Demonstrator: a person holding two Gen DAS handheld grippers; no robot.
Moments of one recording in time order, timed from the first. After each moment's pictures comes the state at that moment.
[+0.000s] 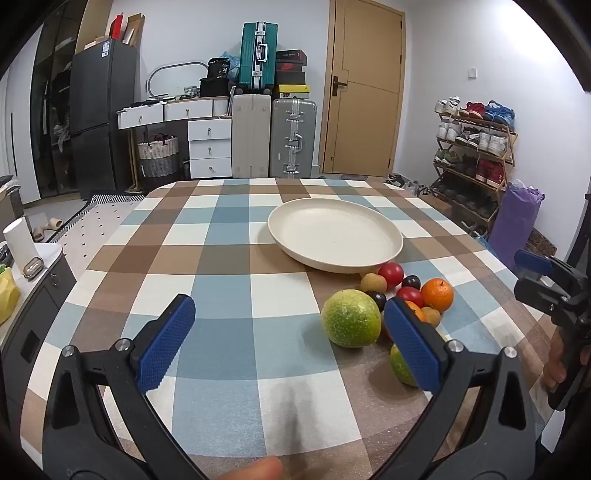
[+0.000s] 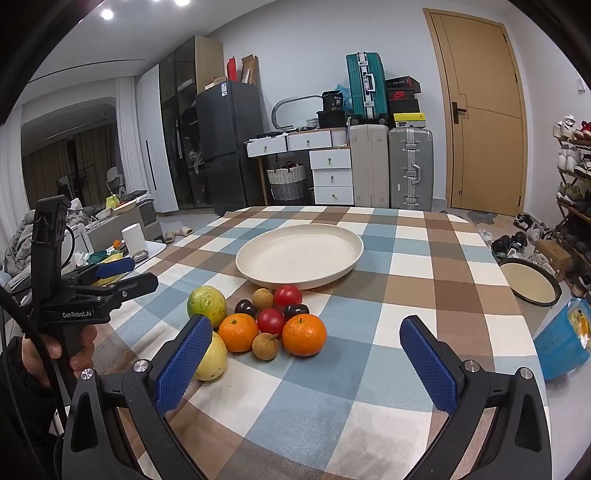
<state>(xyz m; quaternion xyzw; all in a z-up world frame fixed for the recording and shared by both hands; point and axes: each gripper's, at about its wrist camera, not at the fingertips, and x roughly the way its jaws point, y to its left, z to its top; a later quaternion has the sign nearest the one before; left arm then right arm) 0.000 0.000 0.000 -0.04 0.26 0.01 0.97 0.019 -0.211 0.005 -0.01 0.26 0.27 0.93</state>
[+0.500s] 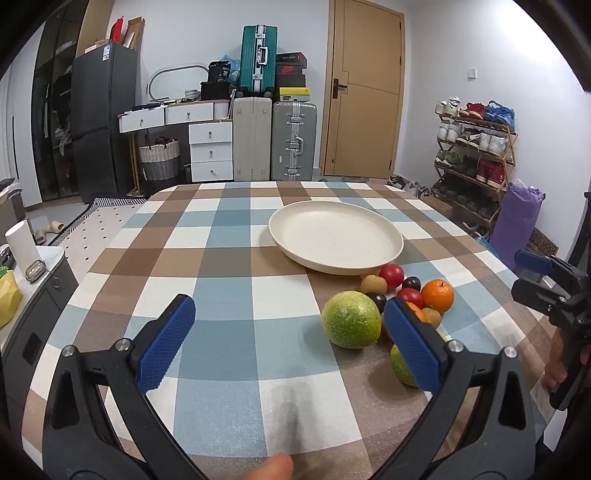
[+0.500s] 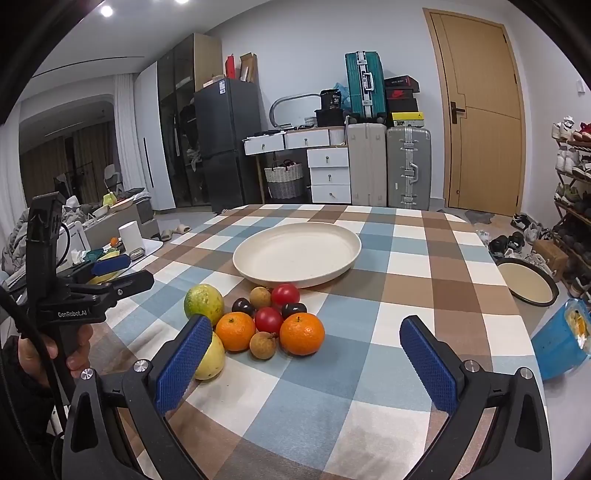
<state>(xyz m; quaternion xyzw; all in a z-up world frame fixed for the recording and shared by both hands) -0.001 -0.002 0.000 -0.04 0.25 0.01 0.97 0.020 -0.211 0.003 -0.01 0.26 0.27 0.93</state>
